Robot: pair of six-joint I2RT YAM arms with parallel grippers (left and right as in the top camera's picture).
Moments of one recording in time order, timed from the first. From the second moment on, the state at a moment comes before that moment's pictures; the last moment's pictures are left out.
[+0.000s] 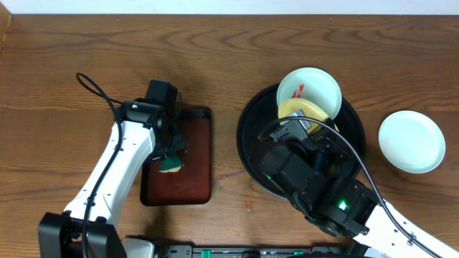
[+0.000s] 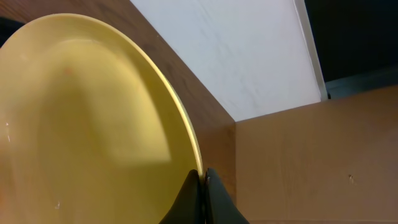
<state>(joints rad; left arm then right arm) -0.19 1.49 1.09 -1.11 -0.08 -0.56 0.97 1.12 1.01 -0.84 1.16 -0.15</state>
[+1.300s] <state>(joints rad) -0.19 1.49 1.09 -1.11 -0.08 -0.56 0.97 1.12 1.01 -0.83 1.16 -0.16</state>
